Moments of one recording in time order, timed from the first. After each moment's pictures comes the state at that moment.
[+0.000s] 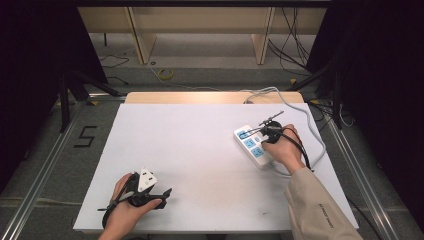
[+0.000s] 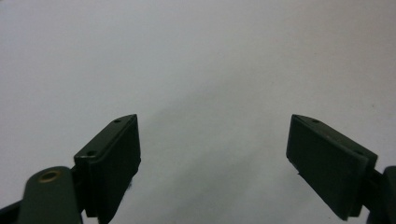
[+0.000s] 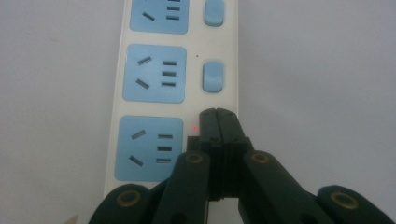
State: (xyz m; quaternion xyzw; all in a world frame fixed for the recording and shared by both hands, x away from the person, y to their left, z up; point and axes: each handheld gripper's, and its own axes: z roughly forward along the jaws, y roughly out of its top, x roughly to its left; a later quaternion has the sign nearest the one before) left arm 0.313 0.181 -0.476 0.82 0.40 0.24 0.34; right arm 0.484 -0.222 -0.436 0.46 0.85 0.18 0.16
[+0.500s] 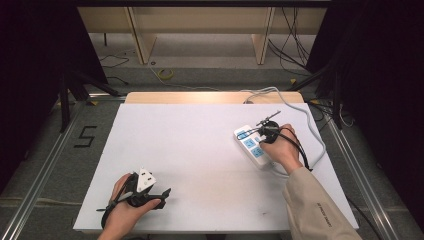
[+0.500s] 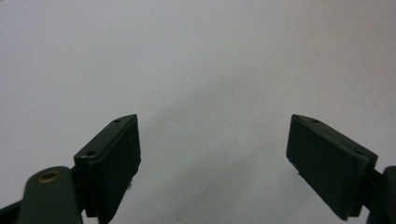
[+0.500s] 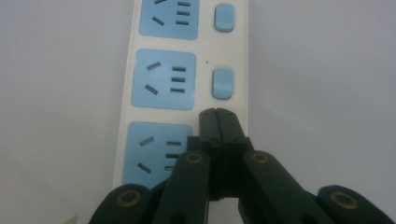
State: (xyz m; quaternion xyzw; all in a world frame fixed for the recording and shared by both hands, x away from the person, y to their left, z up) left arm 0.313 0.183 -0.476 0.82 0.40 0.24 0.34; right arm 0.485 -0.215 -0.437 0.45 0.86 0.18 0.16
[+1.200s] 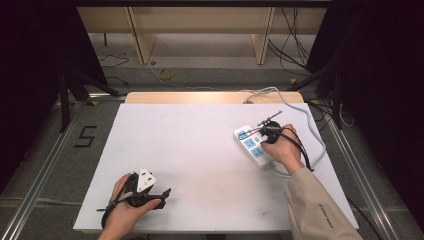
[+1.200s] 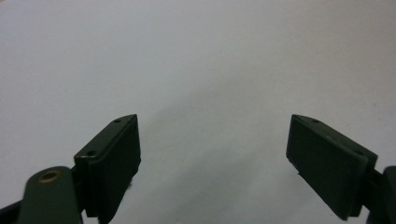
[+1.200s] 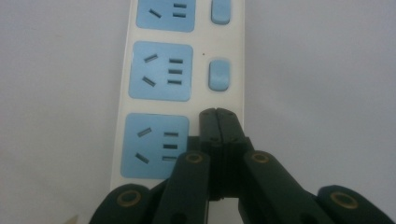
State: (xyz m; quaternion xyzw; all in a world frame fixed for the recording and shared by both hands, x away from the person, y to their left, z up) left arm 0.313 0.183 -0.476 0.82 0.40 0.24 0.34; right arm 0.484 -0.219 -0.435 0.45 0.86 0.17 0.15
